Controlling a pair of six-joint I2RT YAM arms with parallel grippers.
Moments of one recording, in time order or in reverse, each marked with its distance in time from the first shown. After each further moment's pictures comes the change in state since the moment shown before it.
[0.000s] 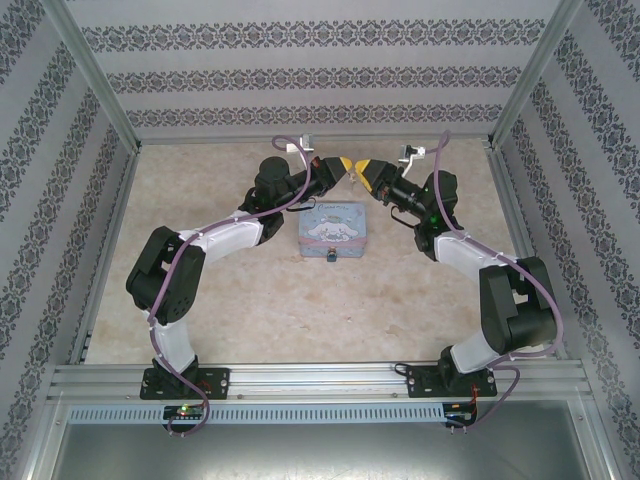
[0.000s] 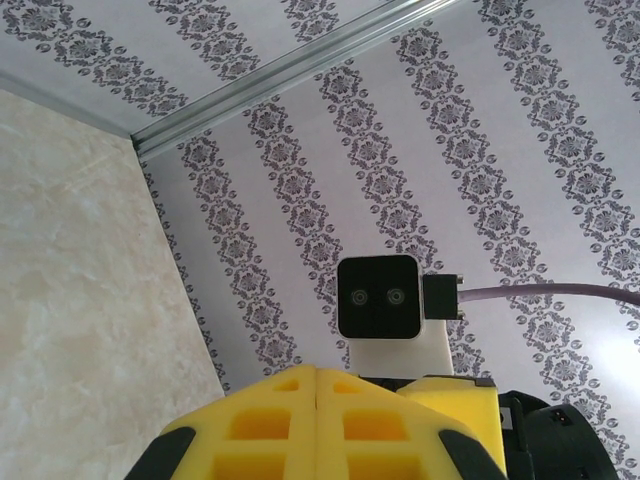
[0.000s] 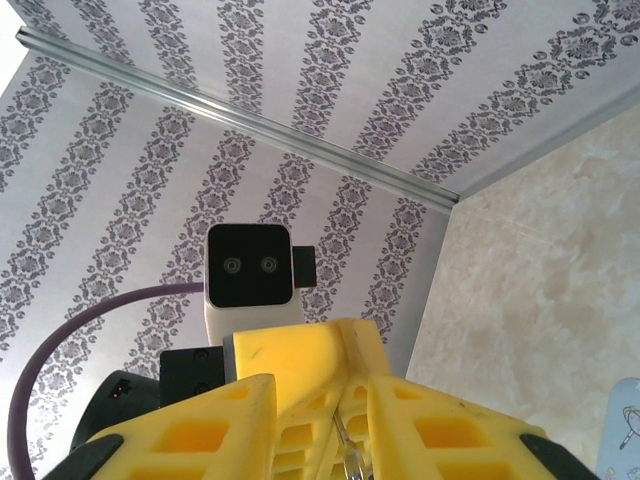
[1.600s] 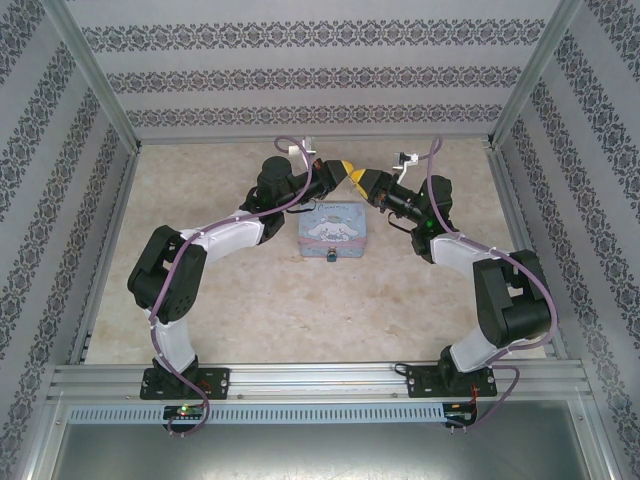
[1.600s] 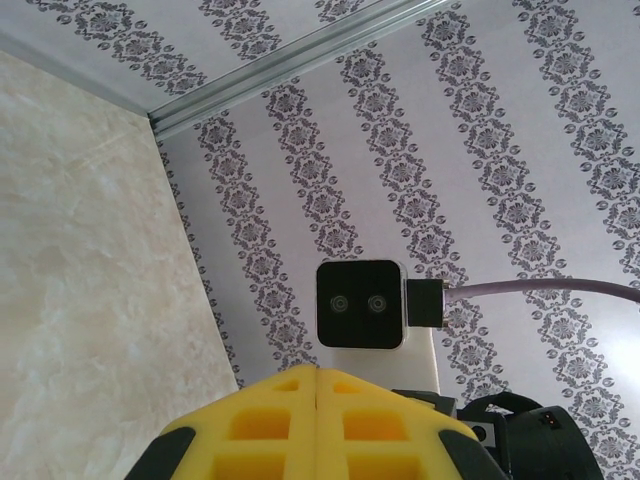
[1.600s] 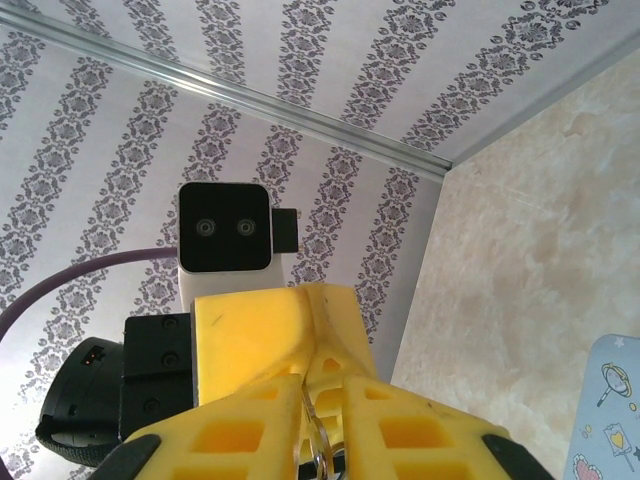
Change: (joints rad) left arm 0.000 0.011 0.009 -0.052 0.014 -0.003; right arm 0.010 0.045 -0.028 0.042 -0.040 0.007
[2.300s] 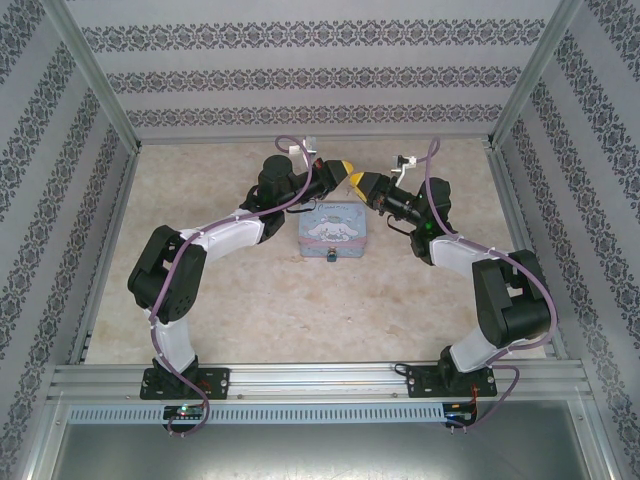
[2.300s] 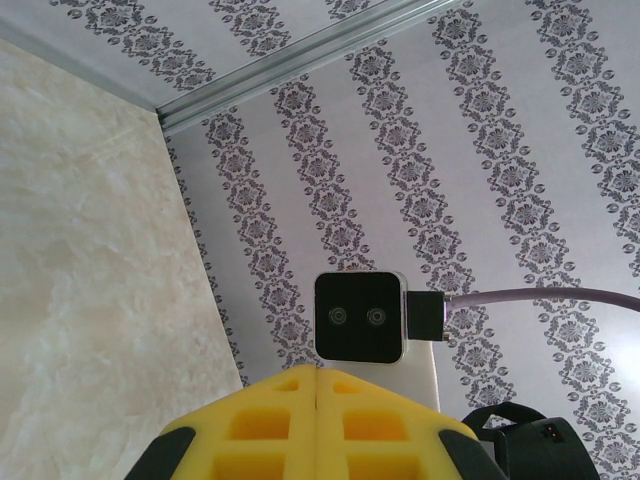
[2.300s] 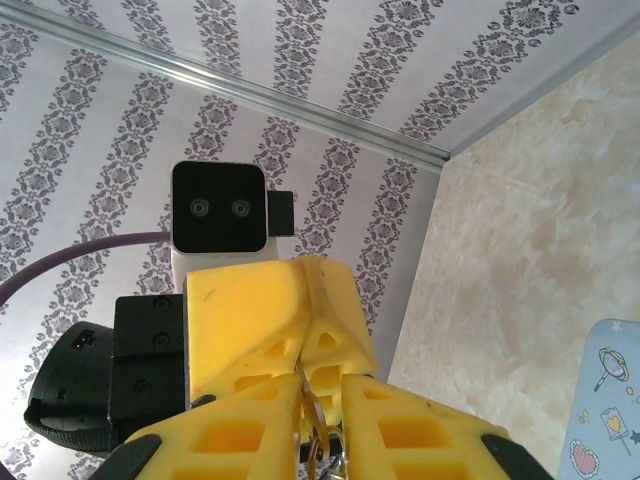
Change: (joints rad) left arm 0.000 0.001 0.013 -0.032 0.000 0.000; right arm 0.006 0.000 -0.017 0.005 -0.004 0.000
